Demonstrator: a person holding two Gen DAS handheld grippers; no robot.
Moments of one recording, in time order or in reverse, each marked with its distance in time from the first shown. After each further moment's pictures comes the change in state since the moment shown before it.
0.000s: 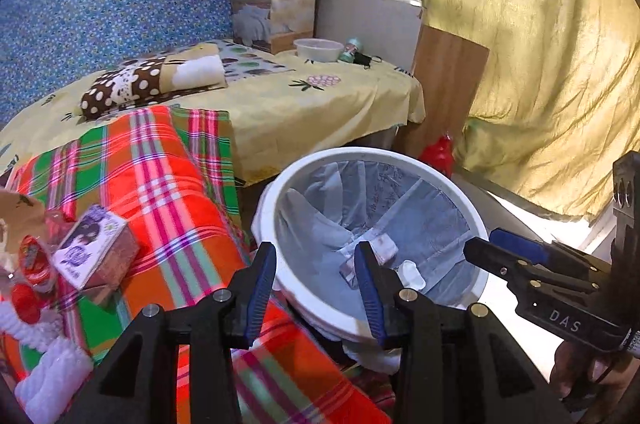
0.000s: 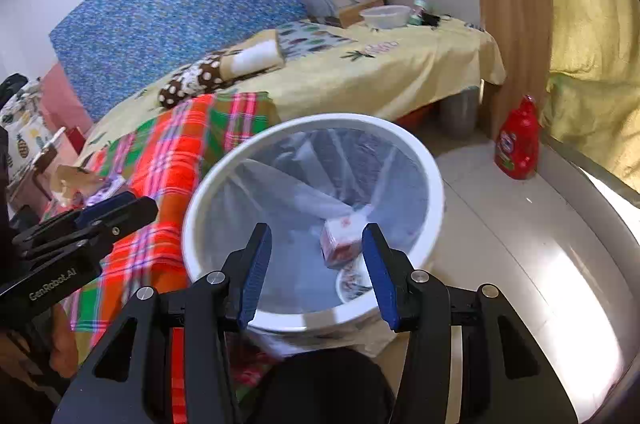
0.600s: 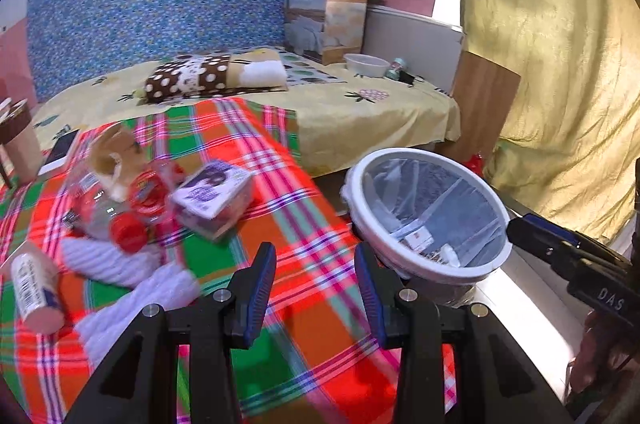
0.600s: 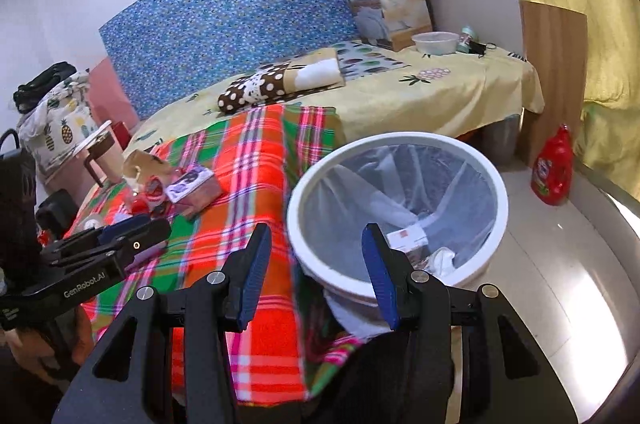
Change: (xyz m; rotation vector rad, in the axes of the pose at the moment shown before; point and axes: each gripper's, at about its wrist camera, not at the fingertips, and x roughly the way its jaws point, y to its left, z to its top) left arm -0.078 0.061 -0.043 -0.098 -0.049 0.110; right arm -0.026 0.052 -0.015 -0.058 -0.060 0.127
